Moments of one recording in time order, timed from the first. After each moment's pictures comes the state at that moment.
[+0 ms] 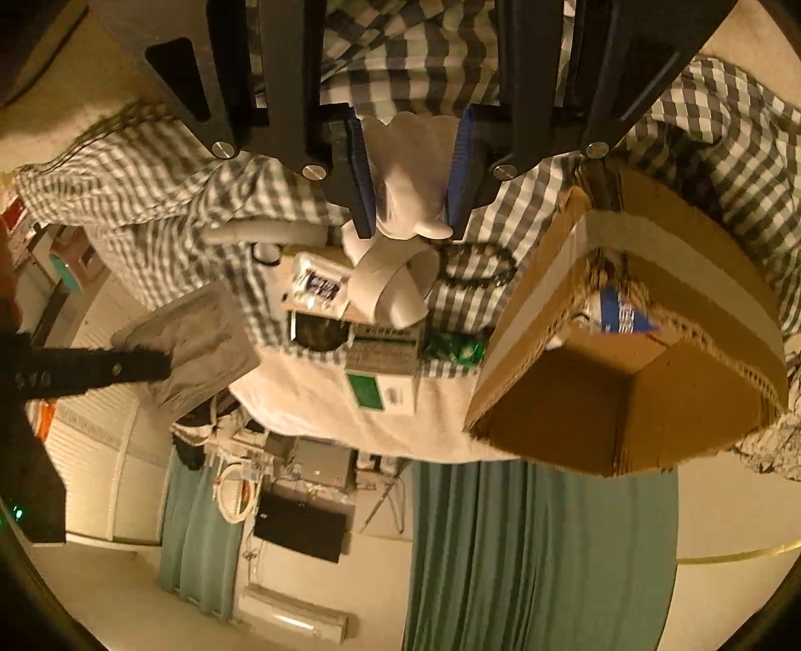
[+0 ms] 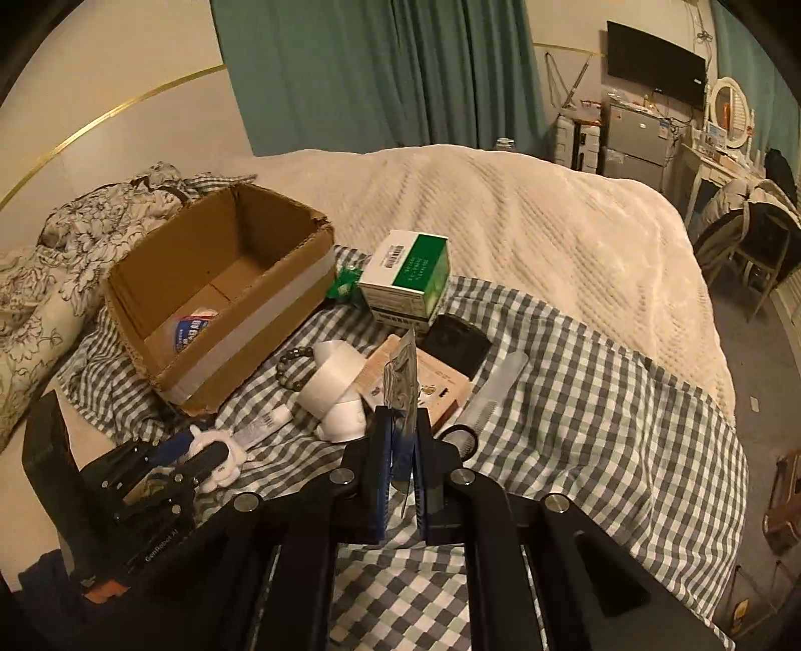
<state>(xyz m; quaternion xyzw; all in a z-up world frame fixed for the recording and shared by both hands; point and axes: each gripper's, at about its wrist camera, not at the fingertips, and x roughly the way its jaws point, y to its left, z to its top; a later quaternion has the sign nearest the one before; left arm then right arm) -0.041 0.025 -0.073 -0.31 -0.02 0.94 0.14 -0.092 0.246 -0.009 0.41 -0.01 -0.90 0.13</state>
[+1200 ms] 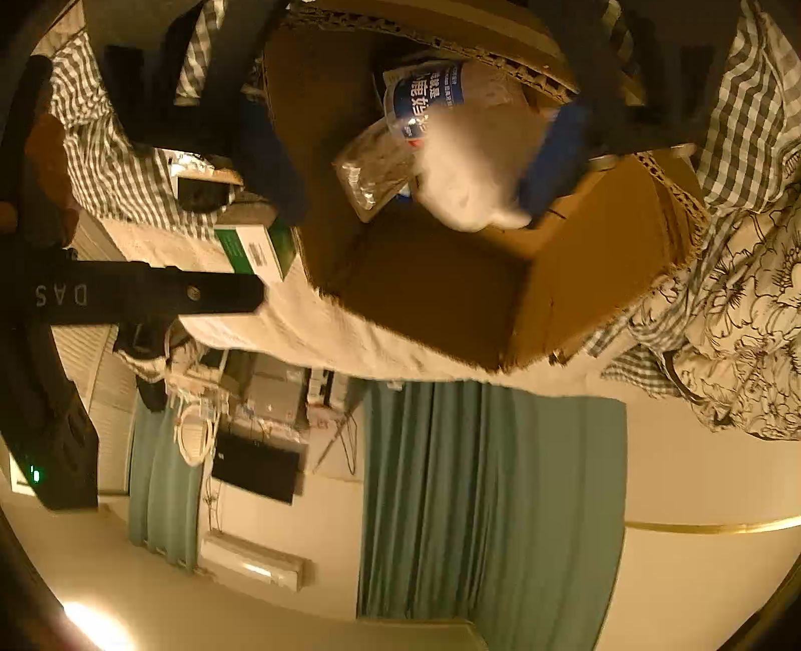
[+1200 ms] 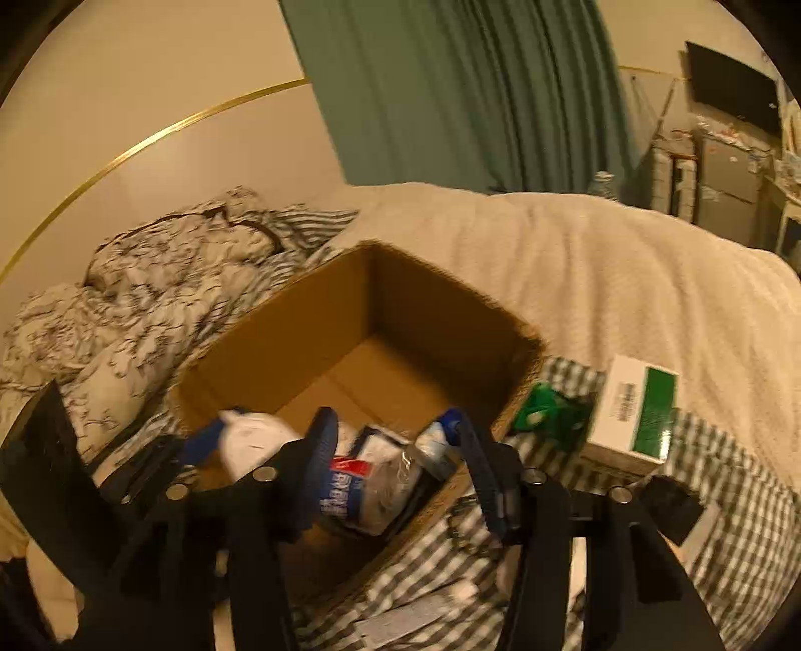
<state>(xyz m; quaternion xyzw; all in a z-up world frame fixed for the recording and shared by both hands) -0.130 -0.097 -0.012 -0.23 -0.03 0.97 0.08 -0.201 0.077 0.017 0.37 -0.03 -0.90 0.22</state>
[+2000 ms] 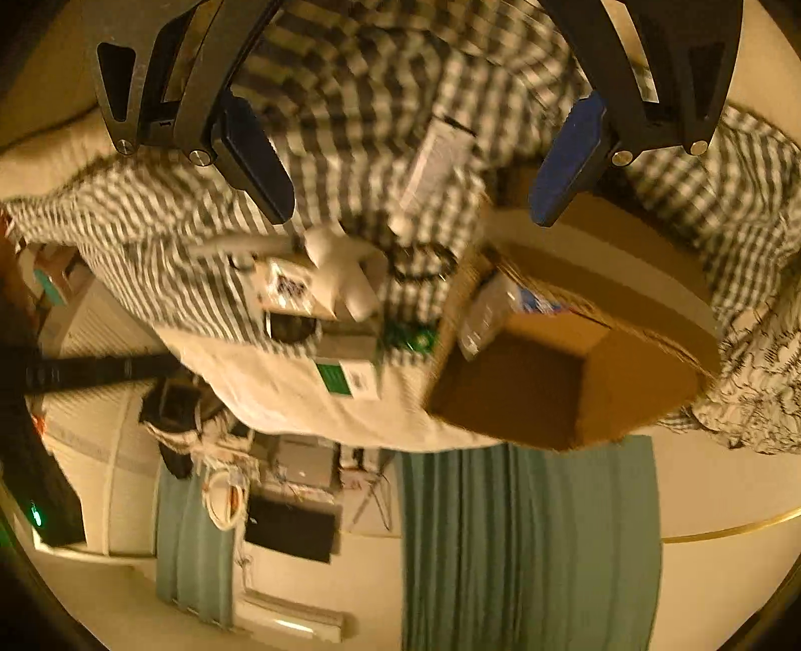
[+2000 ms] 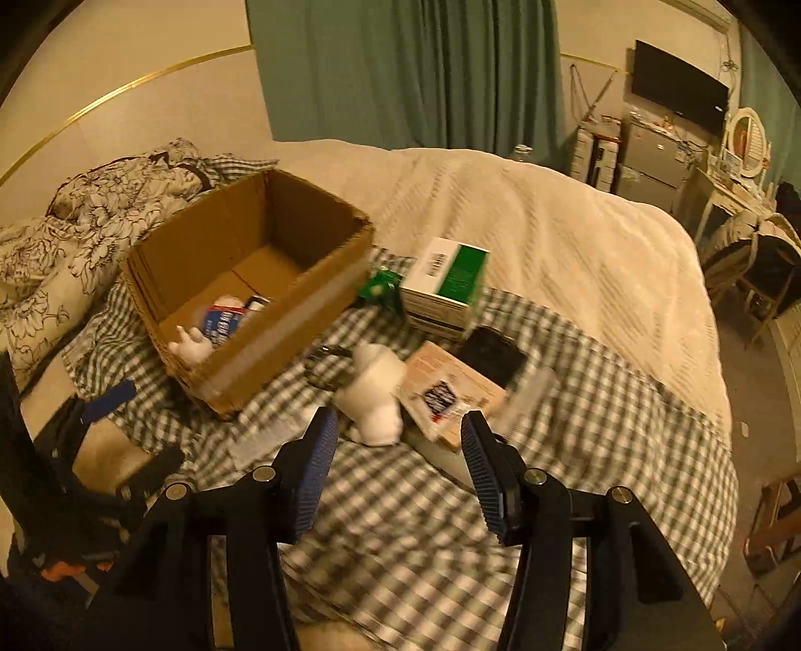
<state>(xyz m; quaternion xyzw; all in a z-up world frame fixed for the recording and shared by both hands) -0.015 -0.005 -0.051 -0.32 0.02 0.94 0.11 -0.084 0.215 0.006 0.42 0.03 -0.90 0.13</state>
